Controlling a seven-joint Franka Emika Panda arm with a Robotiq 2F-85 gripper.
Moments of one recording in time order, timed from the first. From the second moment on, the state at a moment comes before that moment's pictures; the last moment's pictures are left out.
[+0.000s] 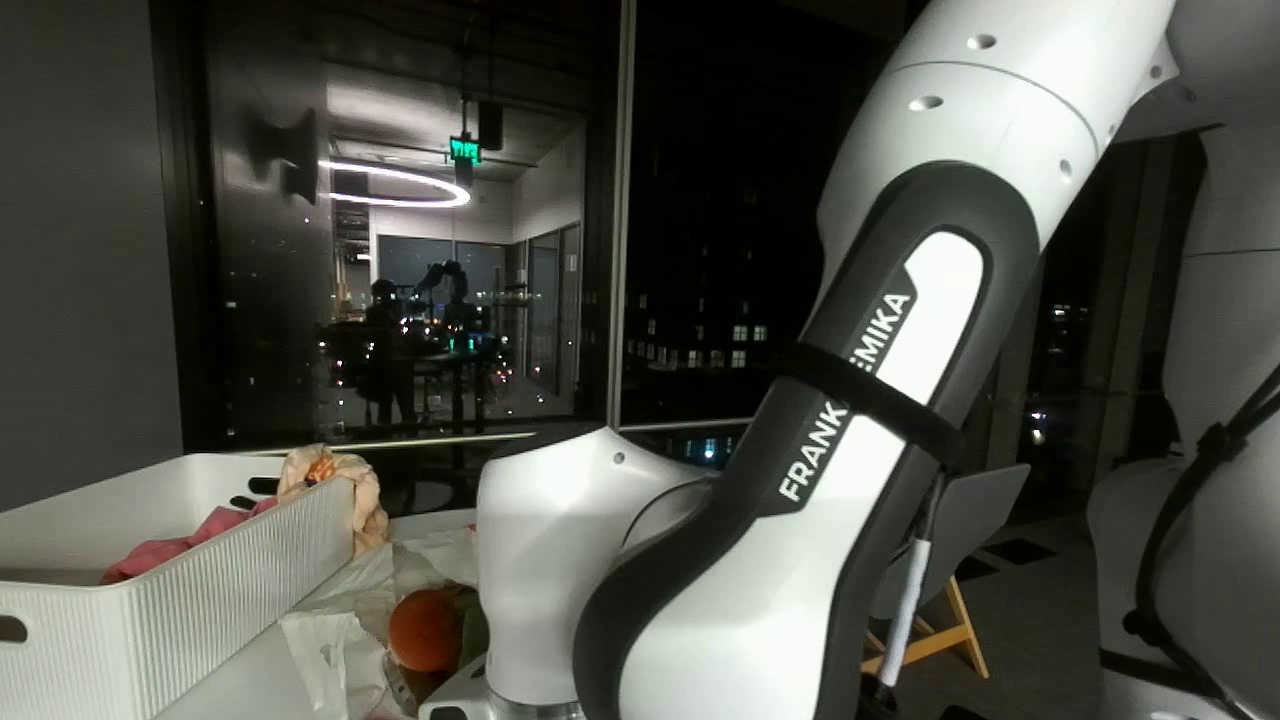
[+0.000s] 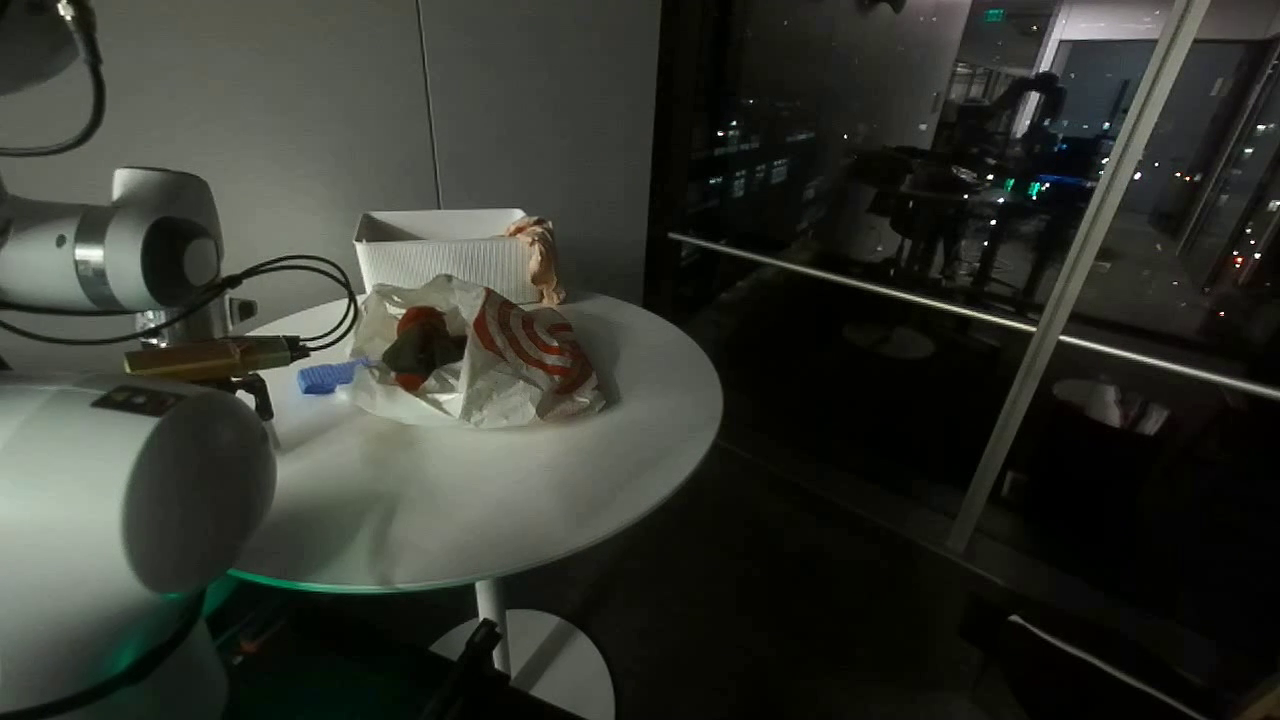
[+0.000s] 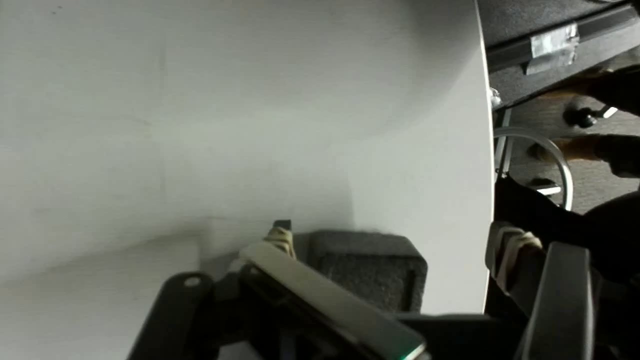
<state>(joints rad) 0.46 0.00 0.46 -2.65 0.22 2.55 -0.51</state>
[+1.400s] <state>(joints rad) 0.43 0.08 0.45 -2.67 0.03 2.87 -0.31</state>
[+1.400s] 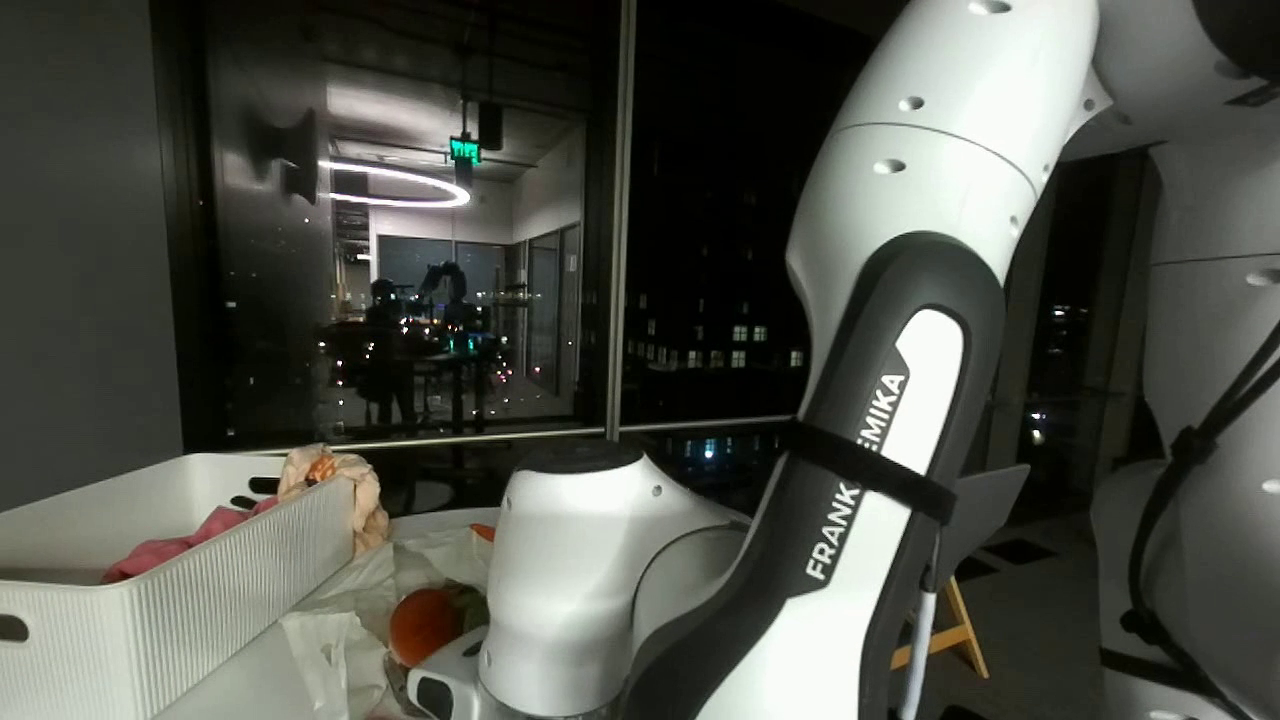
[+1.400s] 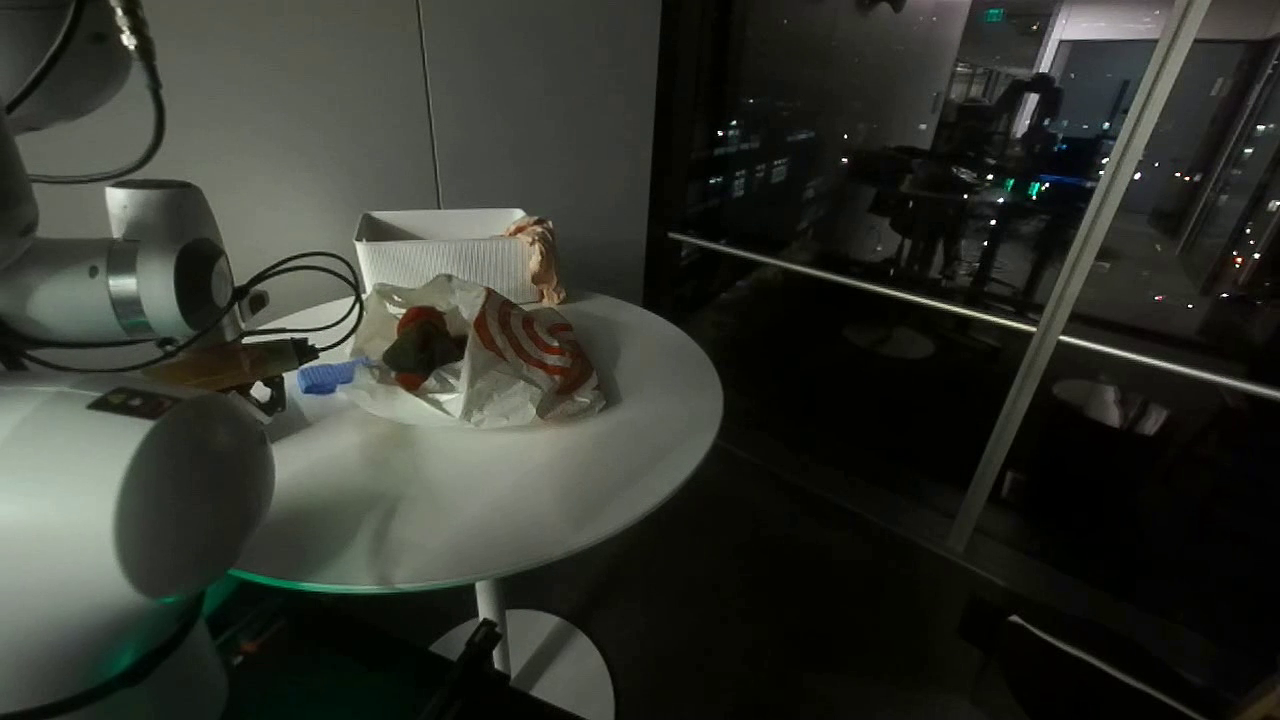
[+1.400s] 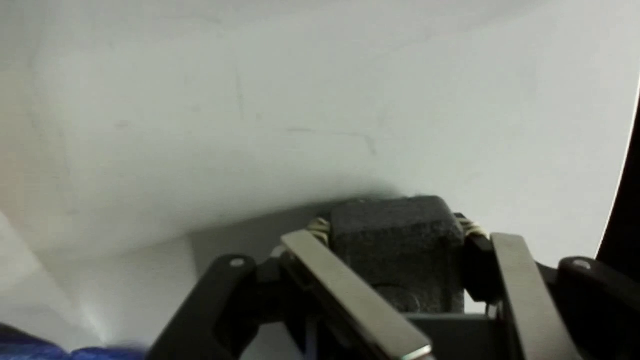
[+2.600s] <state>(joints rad) 0.17 -0.02 0.39 -2.63 -0.68 3.00 0.09</state>
